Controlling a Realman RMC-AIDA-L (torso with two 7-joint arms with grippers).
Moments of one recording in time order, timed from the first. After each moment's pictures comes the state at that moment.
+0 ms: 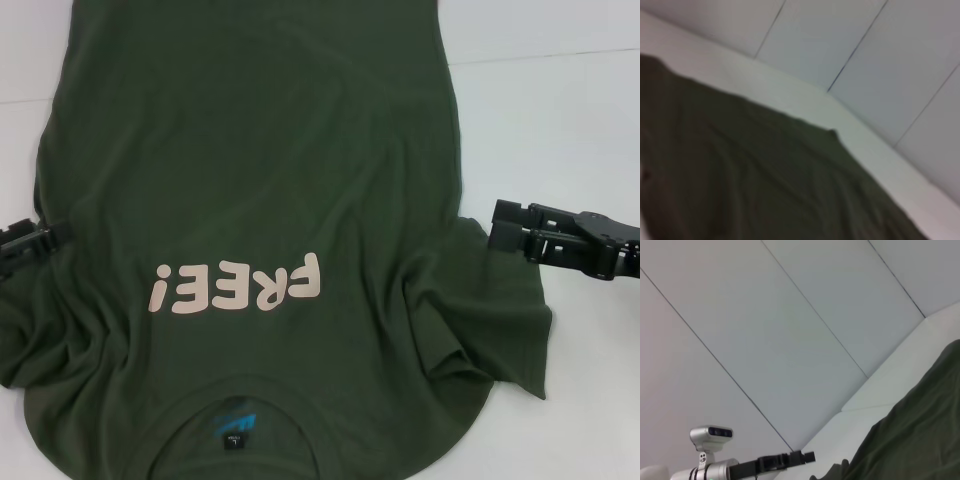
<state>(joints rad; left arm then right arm) -0.43 -2.07 0.36 0.67 2.07 1.46 -1.69 0.40 2.00 -0.34 -0.53 -2.03 -1.86 1.60</state>
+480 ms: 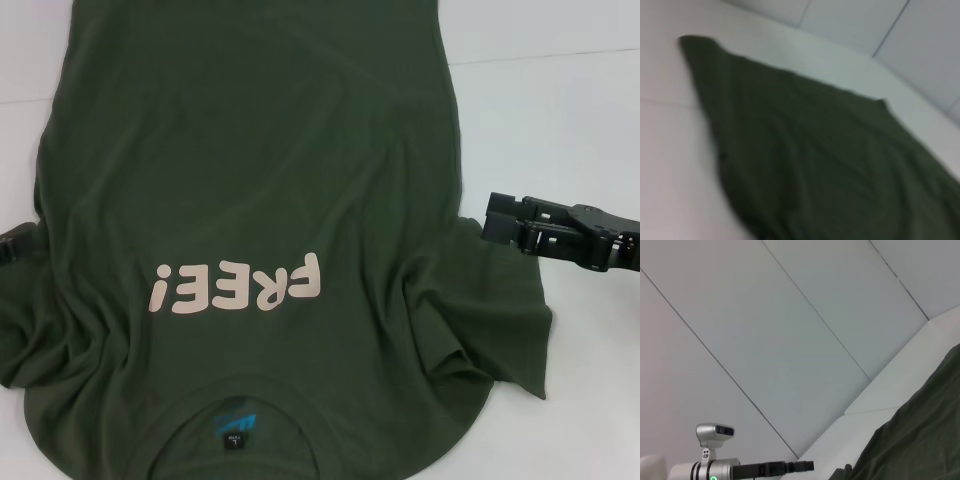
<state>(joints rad) -0.45 -2.03 0.34 0.77 2.22 1.42 -1.79 0.42 2.01 -0.34 -0.53 -2.03 -1.85 1.61</state>
